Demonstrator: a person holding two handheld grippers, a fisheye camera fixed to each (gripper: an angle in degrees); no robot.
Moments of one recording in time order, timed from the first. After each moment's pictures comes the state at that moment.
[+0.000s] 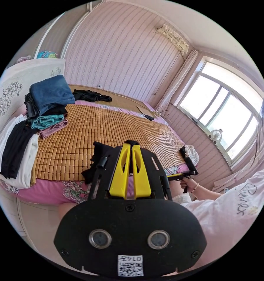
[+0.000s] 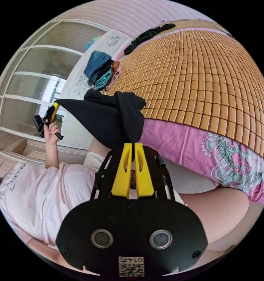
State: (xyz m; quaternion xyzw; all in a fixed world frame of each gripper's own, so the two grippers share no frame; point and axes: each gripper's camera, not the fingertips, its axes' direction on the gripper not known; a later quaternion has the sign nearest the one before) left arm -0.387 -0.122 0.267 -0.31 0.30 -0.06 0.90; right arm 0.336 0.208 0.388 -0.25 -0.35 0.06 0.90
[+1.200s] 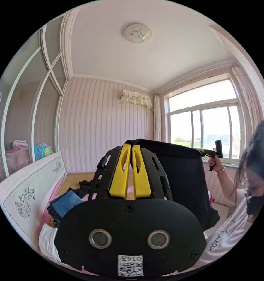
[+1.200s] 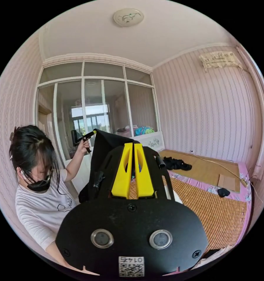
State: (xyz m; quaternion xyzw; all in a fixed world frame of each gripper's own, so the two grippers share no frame) left arm -0.373 -0.453 0.169 0.01 0.29 0.05 0.96; right arm 0.312 -0.126 -0.105 0.14 -0.32 -0.17 0.92
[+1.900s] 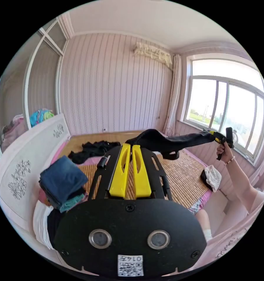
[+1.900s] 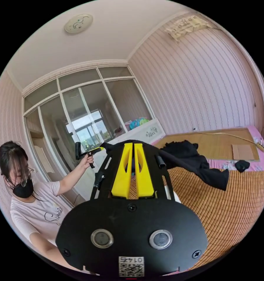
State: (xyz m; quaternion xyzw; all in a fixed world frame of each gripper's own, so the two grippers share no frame) left arm -0.267 -0.345 0.435 -0.21 0.25 0.07 0.94; right arm 0.384 -0.190 0.146 0.06 -0.35 -0.06 0.93
